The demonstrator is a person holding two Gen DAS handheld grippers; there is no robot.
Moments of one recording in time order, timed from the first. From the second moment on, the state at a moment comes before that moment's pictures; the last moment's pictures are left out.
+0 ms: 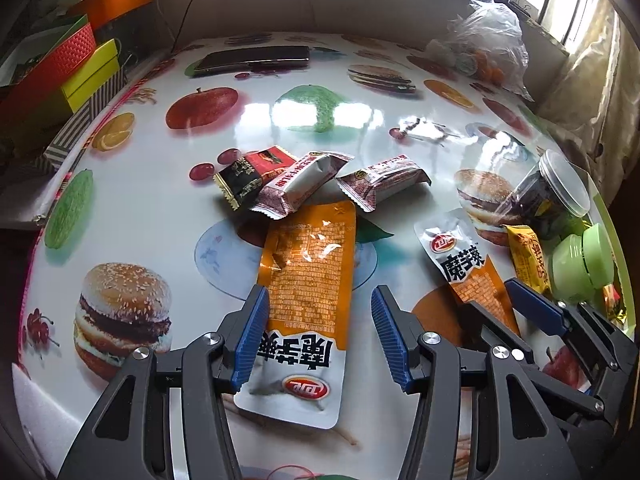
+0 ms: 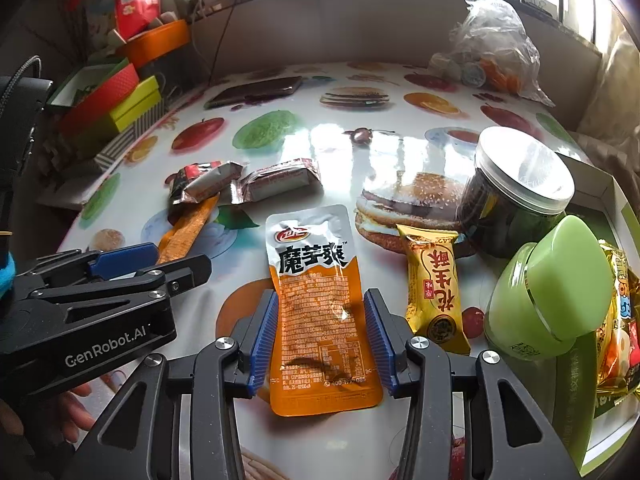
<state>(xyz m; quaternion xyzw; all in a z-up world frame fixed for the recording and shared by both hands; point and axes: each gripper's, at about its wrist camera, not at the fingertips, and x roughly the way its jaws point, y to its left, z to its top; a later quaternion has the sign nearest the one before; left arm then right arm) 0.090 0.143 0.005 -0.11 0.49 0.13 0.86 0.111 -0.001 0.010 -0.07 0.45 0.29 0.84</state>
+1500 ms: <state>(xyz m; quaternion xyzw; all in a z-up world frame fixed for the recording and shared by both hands) 0.081 0.152 0.002 -0.09 0.48 0.11 0.86 0.111 -0.001 0.010 -0.07 0.45 0.29 0.84</state>
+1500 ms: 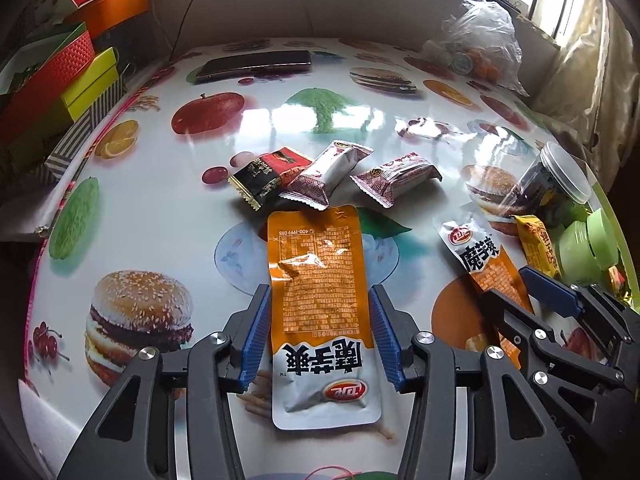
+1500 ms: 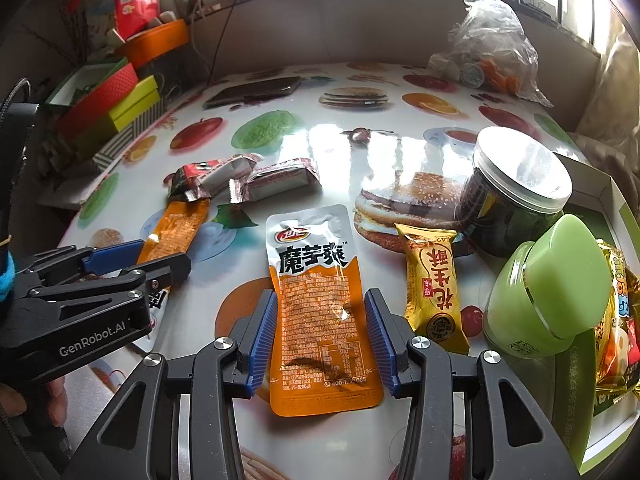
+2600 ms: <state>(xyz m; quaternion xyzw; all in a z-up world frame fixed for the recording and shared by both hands) 0.060 0.132 0.043 -0.09 0.44 0.09 0.89 0.091 -0.021 0.047 -0.06 0.41 0.29 0.86</state>
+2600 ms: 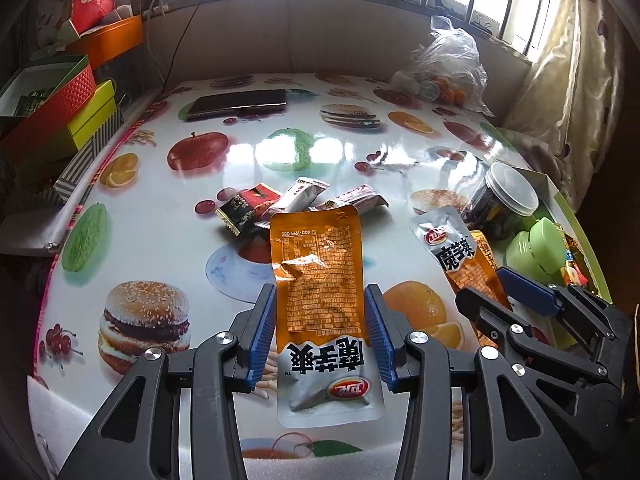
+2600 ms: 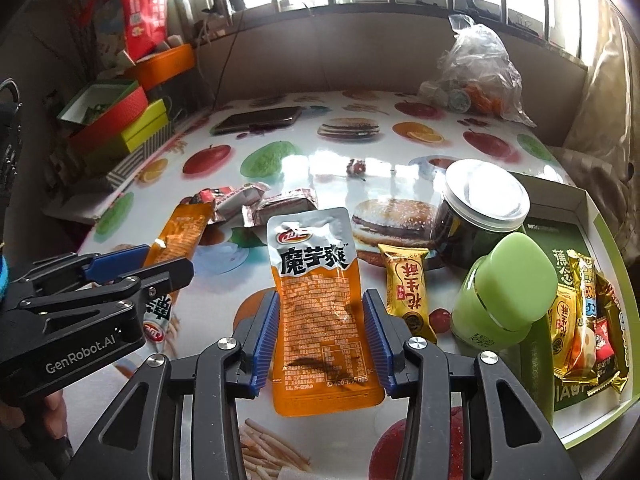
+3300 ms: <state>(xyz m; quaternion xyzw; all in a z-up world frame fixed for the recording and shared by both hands) 0.061 0.102 0.089 -0.08 0.39 0.05 0.92 0.074 -0.060 0.099 -0.04 0.37 0.28 0.89</state>
